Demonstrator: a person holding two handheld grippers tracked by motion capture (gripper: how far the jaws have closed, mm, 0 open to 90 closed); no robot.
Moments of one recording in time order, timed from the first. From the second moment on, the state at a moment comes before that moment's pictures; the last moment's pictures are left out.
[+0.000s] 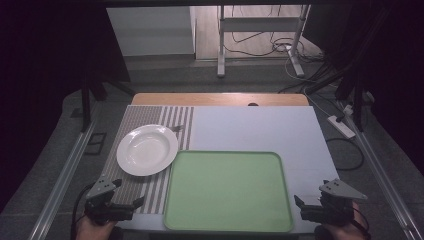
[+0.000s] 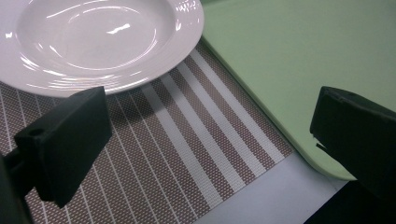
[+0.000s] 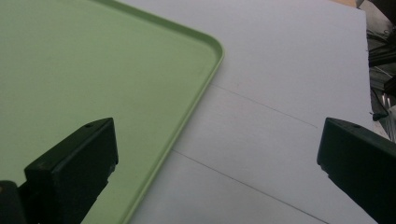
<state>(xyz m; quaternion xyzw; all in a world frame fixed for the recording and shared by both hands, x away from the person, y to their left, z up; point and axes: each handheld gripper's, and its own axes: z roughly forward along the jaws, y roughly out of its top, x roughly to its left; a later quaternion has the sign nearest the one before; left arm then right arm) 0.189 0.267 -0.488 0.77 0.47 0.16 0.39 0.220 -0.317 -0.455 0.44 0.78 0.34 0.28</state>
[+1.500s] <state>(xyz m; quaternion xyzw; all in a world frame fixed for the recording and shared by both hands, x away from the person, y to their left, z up) 0.197 0.268 -0.487 0.78 0.47 0.13 0.41 0.222 -0.314 -0.455 0.43 0.79 0.34 0.27</state>
